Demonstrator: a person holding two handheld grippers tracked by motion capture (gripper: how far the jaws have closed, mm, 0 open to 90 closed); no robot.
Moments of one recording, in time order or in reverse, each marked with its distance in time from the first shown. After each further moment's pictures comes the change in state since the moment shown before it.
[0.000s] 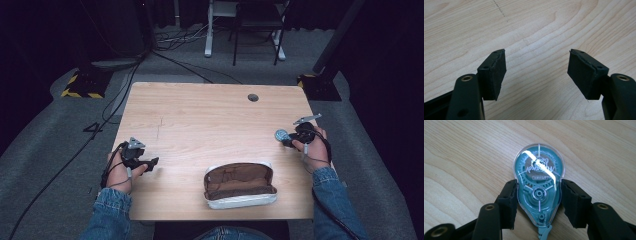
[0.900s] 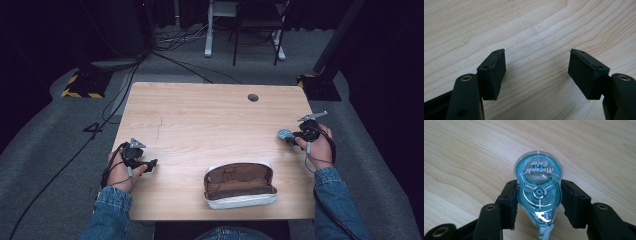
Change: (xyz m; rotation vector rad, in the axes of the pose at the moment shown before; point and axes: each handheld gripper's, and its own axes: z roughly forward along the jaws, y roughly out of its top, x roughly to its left) left arm 0.008 -0.005 0.013 0.067 0.009 -0.007; right arm 0.008 0.008 -0.028 -0.010 -0.025 0.072
